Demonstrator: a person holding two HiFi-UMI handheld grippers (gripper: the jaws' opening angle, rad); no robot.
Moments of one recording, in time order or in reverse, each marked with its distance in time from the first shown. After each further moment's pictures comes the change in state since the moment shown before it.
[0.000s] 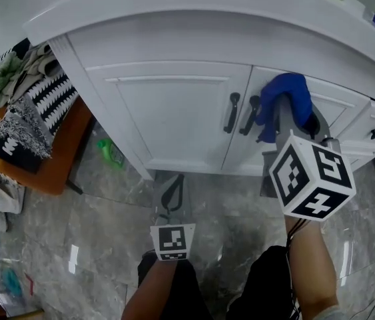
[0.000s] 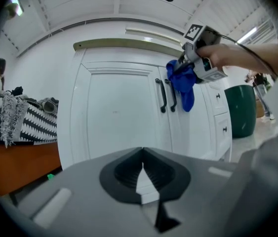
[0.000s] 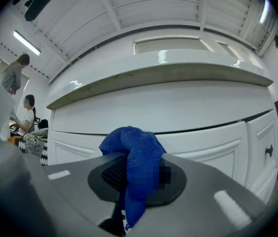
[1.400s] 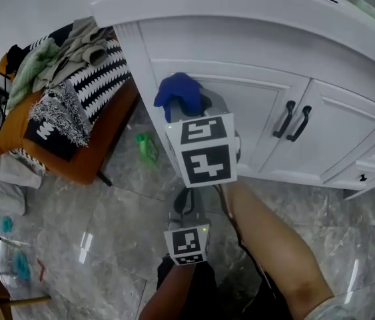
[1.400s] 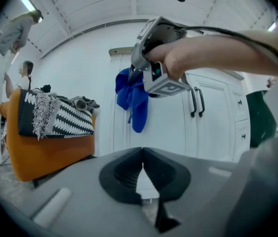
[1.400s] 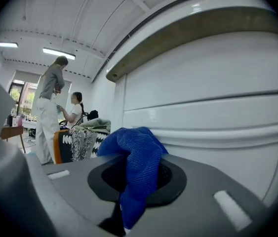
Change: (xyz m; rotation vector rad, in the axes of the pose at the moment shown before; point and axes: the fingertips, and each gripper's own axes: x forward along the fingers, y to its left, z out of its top) left arm -0.049 0.086 -0.005 -0.109 0.022 0.216; right arm 0.053 0.309 -0.048 -0.097 0.136 0.541
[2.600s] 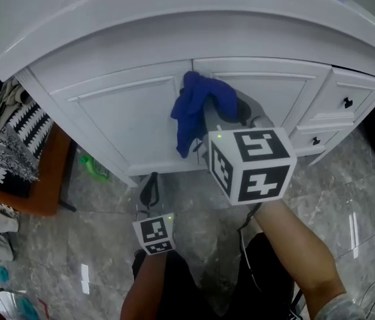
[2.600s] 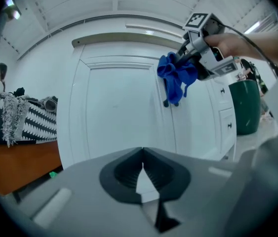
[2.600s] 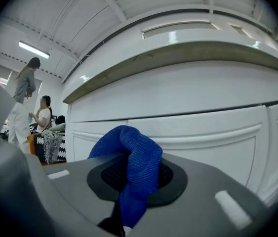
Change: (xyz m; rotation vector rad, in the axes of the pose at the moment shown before) left arm 0.044 -0.092 -0.012 0.125 0.020 -0.176; right arm -0.180 -0.204 -0.021 0.096 -0.034 -0.347
